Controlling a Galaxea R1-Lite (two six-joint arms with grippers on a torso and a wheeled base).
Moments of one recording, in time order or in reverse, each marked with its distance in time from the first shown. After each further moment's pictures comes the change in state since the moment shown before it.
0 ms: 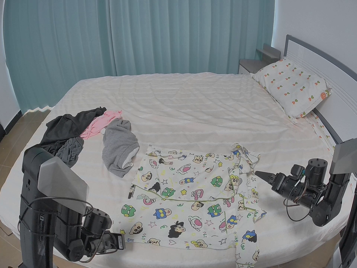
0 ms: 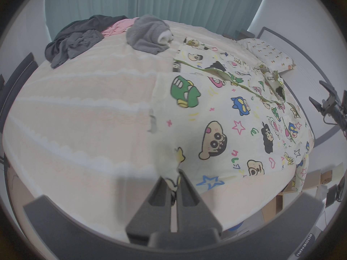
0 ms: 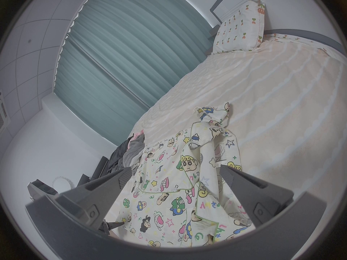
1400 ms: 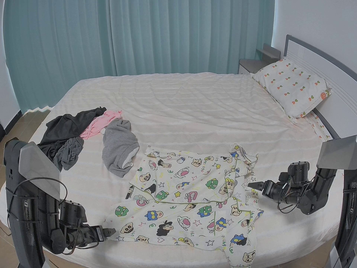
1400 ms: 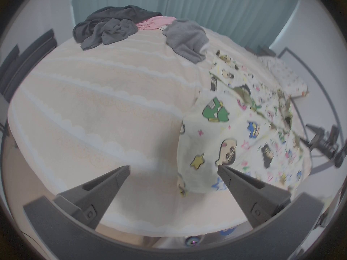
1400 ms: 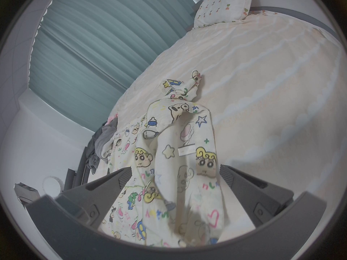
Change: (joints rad) left arm 0.264 -0.062 0.073 -0.050 -0.177 -0.047; right arm -0.054 0.186 -0.319 0.416 0.019 -0.093
